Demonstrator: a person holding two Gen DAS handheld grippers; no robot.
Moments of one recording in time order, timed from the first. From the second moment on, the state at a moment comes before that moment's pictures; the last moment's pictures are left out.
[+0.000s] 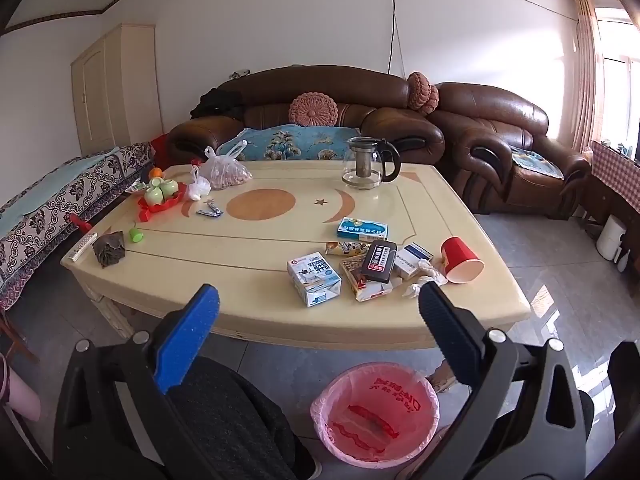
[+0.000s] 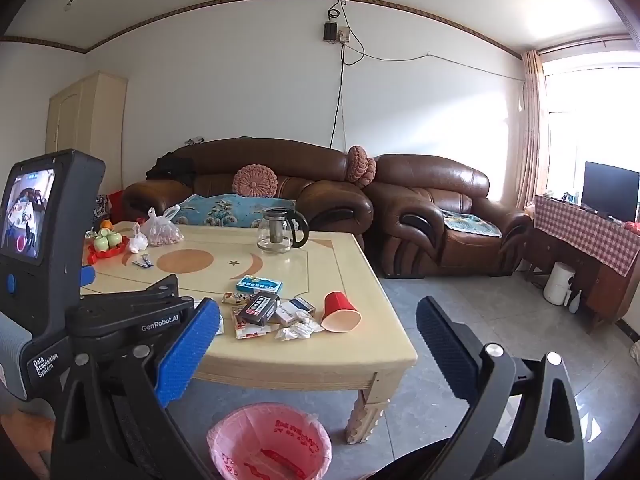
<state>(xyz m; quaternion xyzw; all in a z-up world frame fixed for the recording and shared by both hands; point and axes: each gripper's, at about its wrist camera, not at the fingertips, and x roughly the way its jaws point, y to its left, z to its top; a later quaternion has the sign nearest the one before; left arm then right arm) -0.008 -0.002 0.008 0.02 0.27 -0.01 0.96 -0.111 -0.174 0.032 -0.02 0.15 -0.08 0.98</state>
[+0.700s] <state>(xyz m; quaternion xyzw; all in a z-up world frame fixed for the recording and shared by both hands) -0.013 -0.001 0.018 0.02 0.27 0.00 0.96 -0.109 -0.177 0.031 -0.01 0.16 -0.08 0.98</state>
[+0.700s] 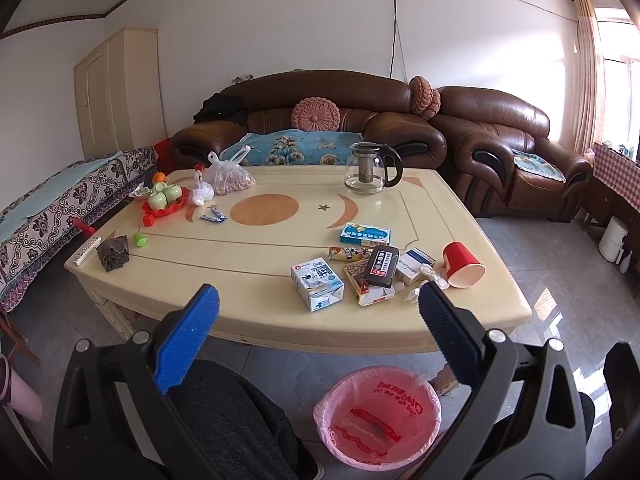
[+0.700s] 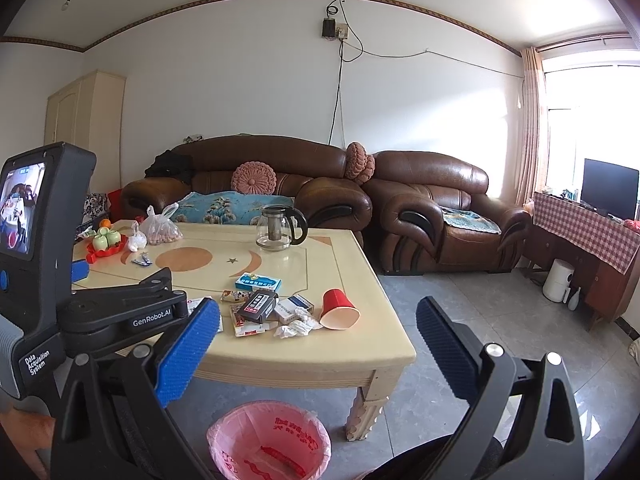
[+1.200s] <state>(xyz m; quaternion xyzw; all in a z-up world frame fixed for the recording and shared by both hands) -0.016 0.002 0.018 0.02 0.26 0.00 0.96 -0.109 -0.177 0.031 -0.01 0.16 -0.08 0.98</state>
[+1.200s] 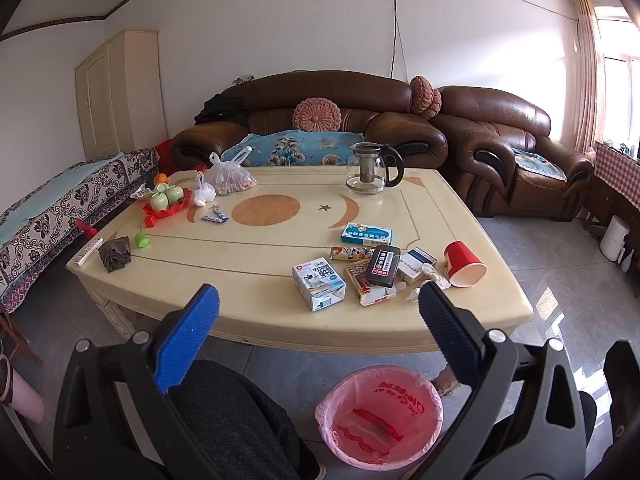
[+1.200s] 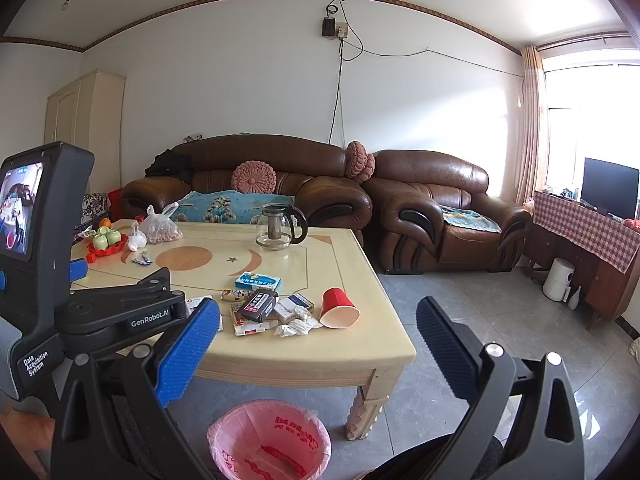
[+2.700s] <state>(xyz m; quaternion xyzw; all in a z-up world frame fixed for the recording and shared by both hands) 0.023 0.011 -0.013 0.00 0.33 0.00 0.95 -0.079 -0.203 0.008 -0.01 0.18 -0.07 0.98</state>
